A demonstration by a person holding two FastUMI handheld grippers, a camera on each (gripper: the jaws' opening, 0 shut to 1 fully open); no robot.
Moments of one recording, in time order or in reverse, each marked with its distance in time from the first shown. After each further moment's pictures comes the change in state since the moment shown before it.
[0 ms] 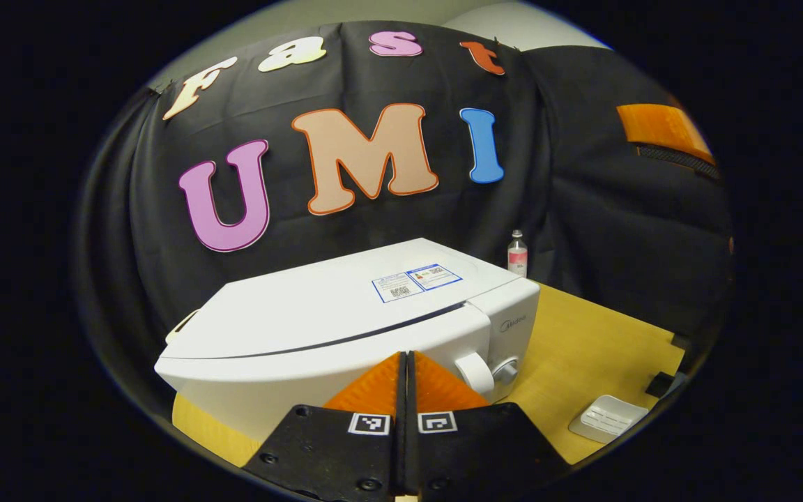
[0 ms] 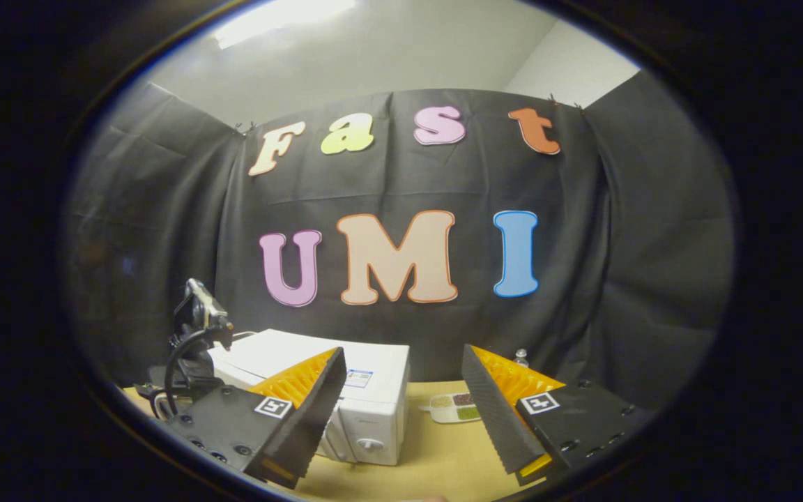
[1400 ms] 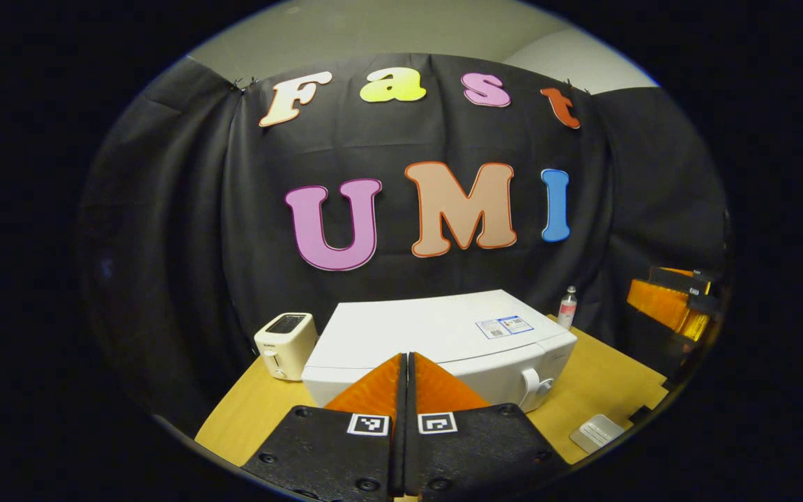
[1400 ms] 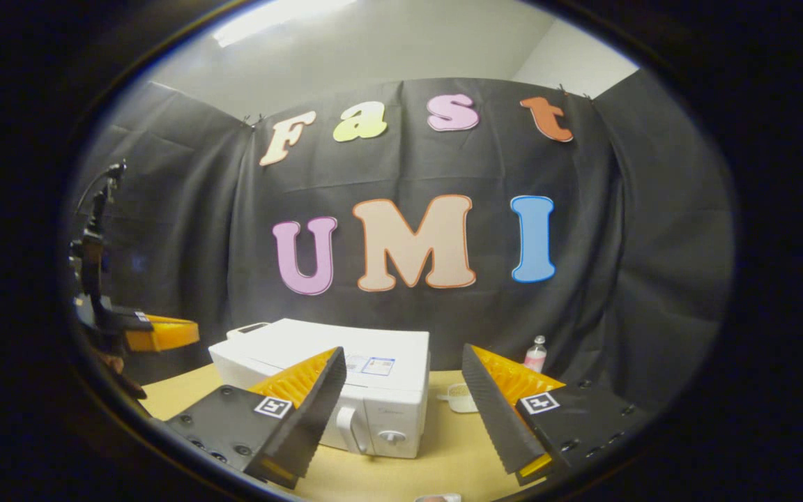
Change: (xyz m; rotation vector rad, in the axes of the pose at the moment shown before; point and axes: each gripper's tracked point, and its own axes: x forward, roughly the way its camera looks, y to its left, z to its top) left arm -0.147 0.119 0.065 -0.139 -0.146 0.268; right arm 0.001 0.038 -0.022 -0.002 0.045 0.053
